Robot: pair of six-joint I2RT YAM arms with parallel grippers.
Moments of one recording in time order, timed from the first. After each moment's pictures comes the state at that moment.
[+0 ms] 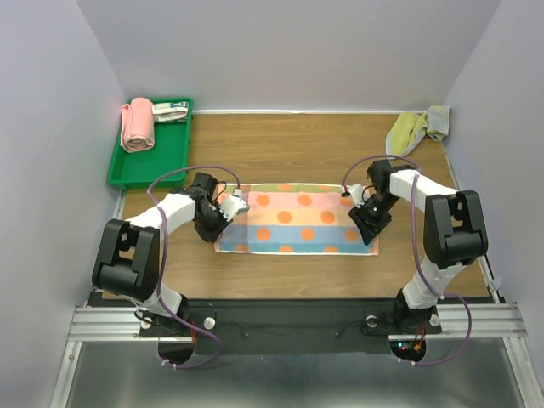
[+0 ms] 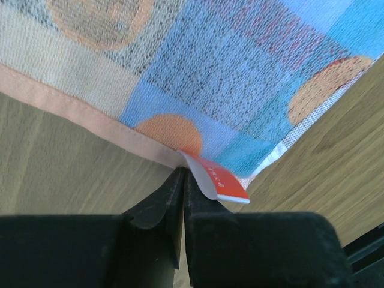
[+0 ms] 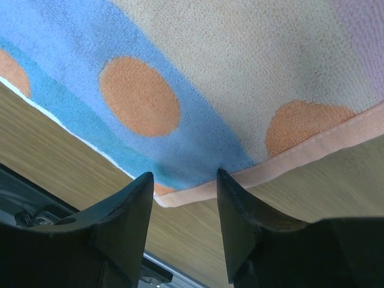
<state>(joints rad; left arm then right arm) -0.28 1.51 0.84 -0.67 0.23 0.67 0.13 1.74 1.09 -0.96 -0.27 -0.62</state>
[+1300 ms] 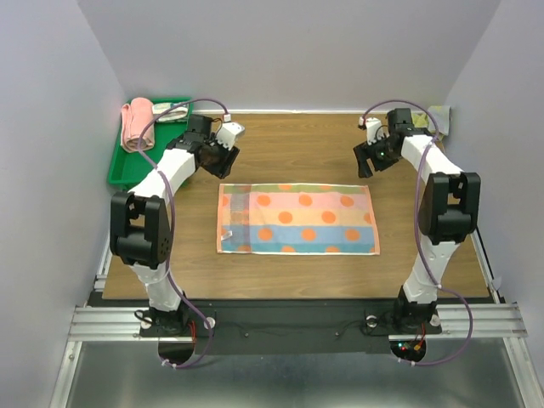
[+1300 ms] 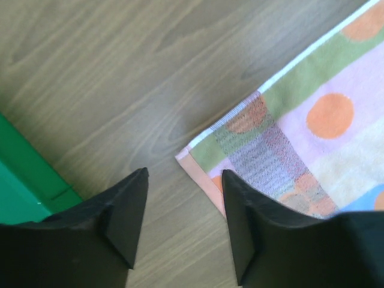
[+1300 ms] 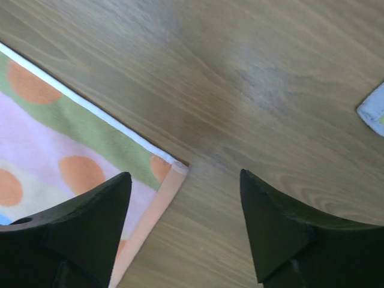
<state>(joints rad) -0.21 1.76 1.40 -0.51 0.24 0.41 0.00 1.96 1.60 -0.70 -0.33 -0.45</state>
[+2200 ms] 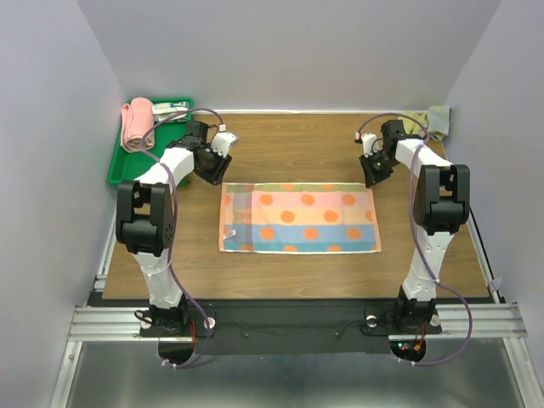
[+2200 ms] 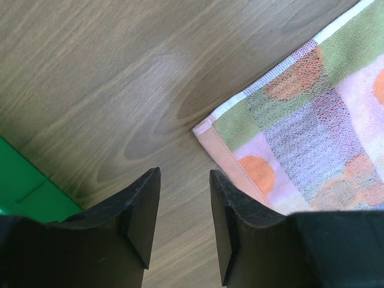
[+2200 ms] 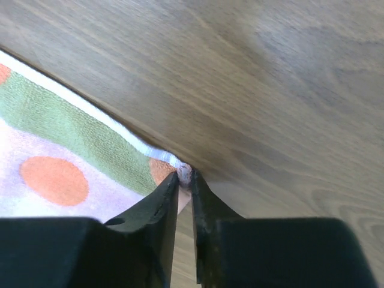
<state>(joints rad) -0.15 1.89 1.41 -0.56 0.23 0.45 0.00 2.10 1.59 -0.73 -0.28 -0.49</state>
